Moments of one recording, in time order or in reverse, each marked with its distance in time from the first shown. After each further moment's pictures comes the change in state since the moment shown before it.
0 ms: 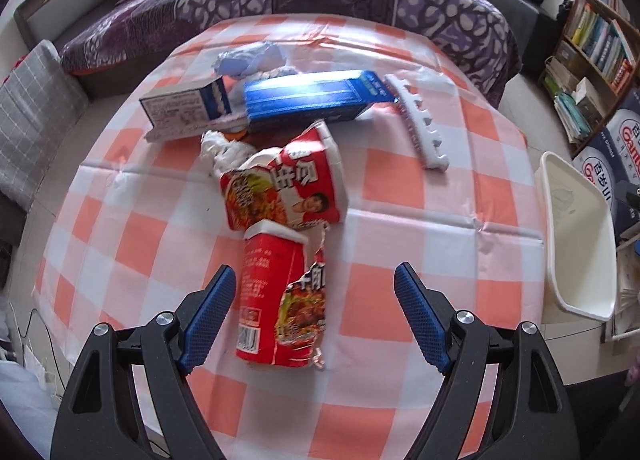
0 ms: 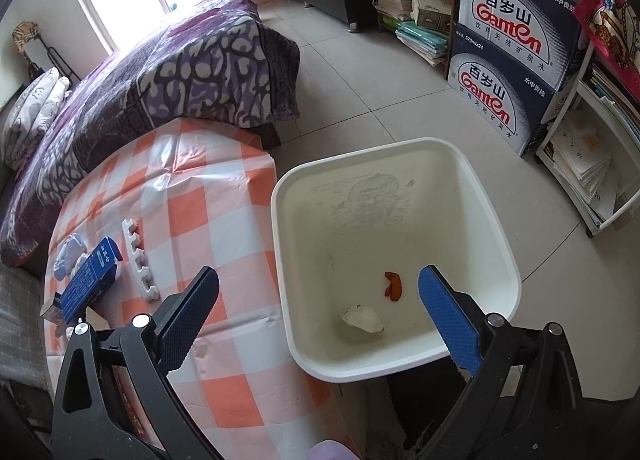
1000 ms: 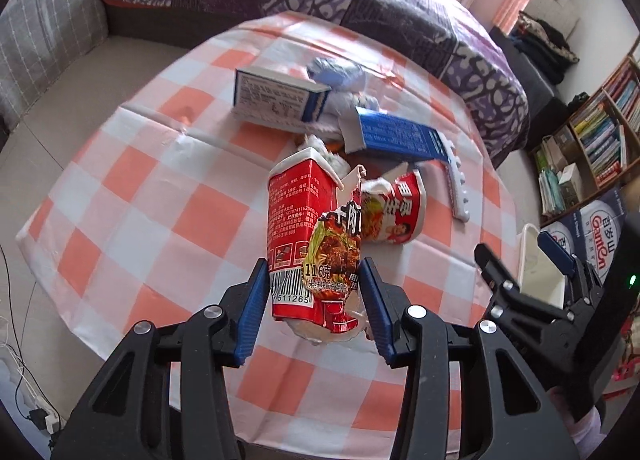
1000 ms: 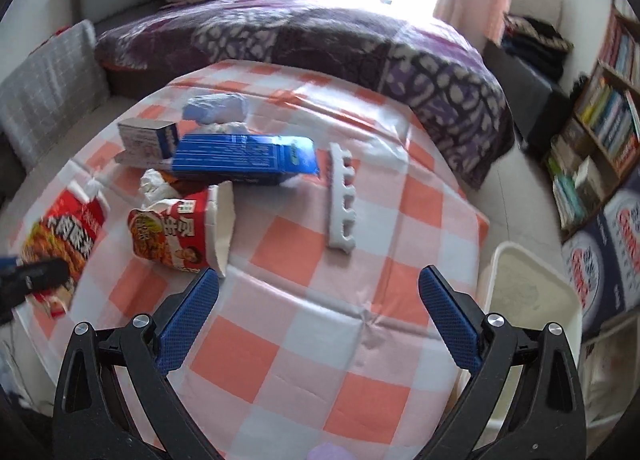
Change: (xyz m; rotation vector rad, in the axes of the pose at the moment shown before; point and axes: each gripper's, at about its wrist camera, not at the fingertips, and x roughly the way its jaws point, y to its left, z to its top) left arm -0.049 0.114 0.000 -0.261 -0.050 -0.156; right arm -0.027 0.198 -0.113 -0.948 -0.243 0.197
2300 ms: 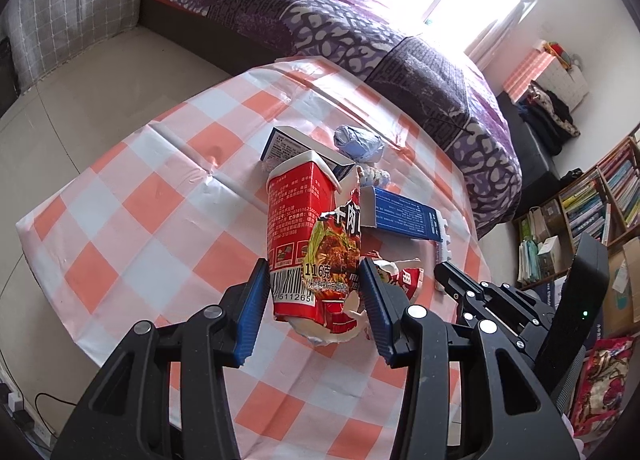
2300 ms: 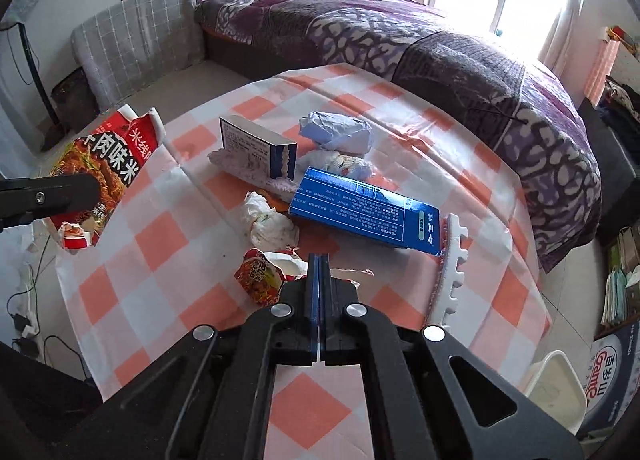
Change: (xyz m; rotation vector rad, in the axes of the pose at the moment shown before) left arm -0.021 0.034 0.028 -0.168 -0.097 -0.083; right arm 0.016 0.017 0.061 -0.059 0.074 0.294
